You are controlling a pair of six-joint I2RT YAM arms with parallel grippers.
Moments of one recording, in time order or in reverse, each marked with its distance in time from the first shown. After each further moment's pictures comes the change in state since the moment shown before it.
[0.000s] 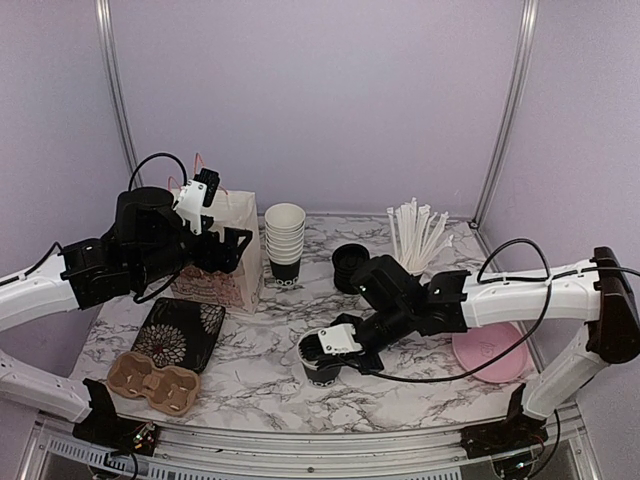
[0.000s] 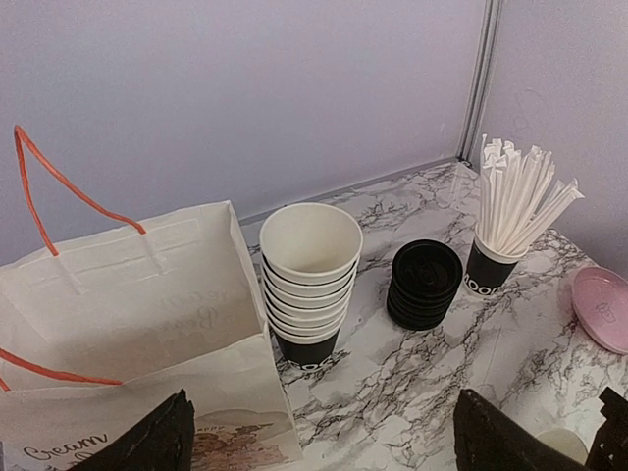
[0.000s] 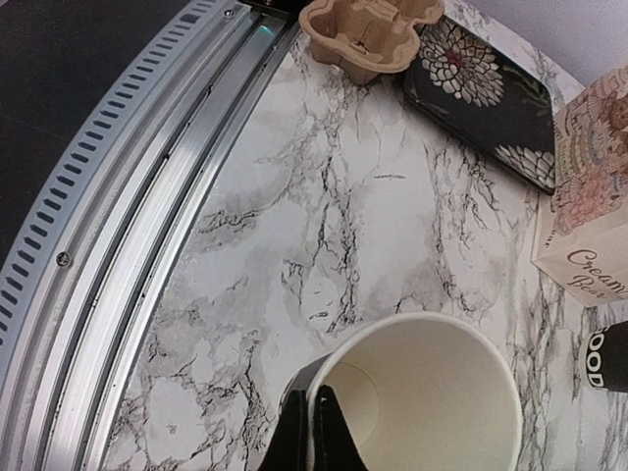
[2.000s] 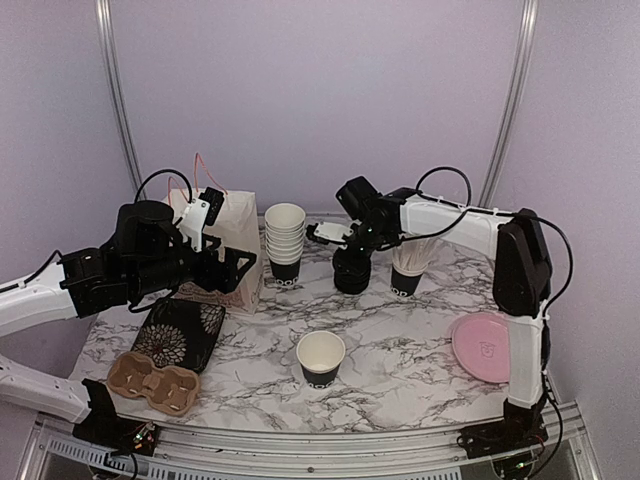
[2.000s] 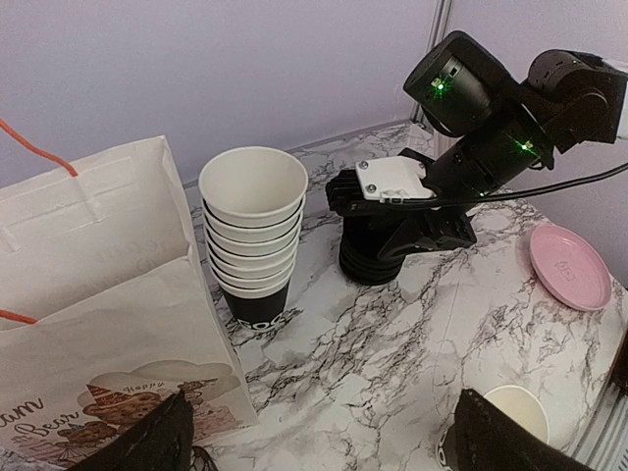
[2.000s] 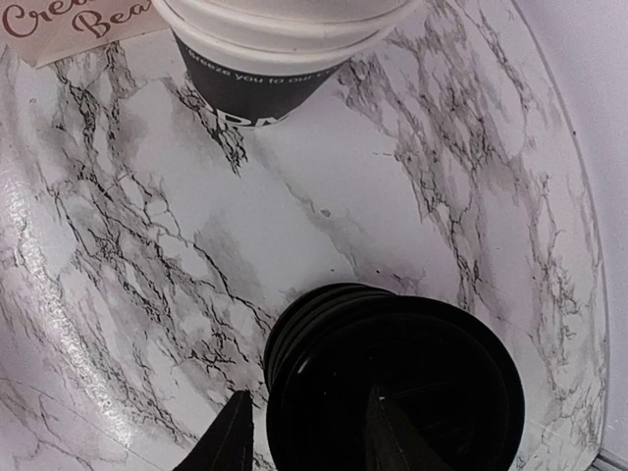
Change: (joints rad) left arm 0.000 -0.037 -0.069 -0.033 0.145 -0.049; right arm -0.386 0.585 0.826 -0.438 0.440 0.241
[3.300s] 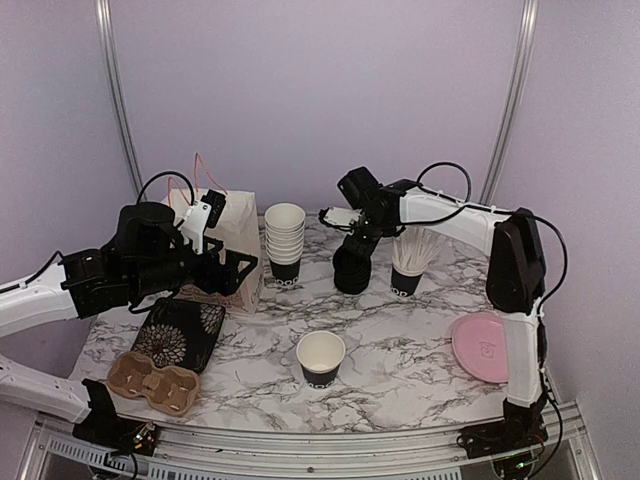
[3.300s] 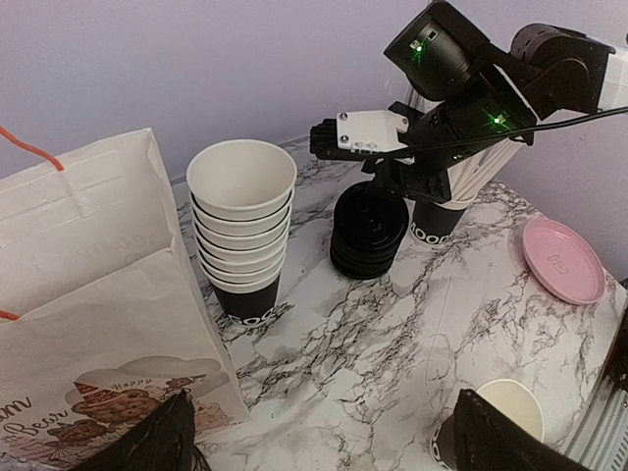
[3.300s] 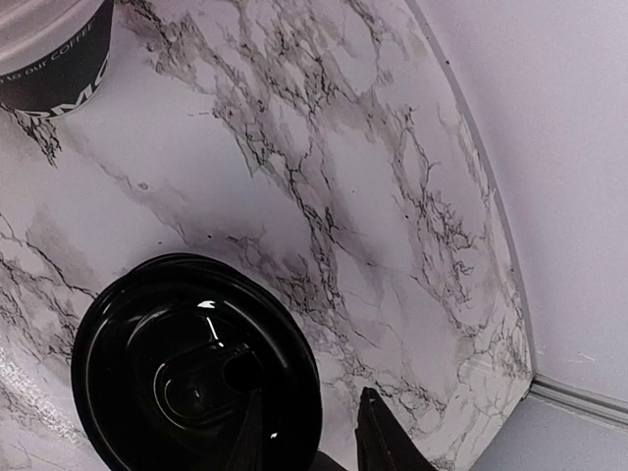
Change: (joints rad) left arm 0.000 0.002 -0.007 0.000 0.026 -0.004; right arm -0.032 0.038 0.111 -0.021 0.288 0.019
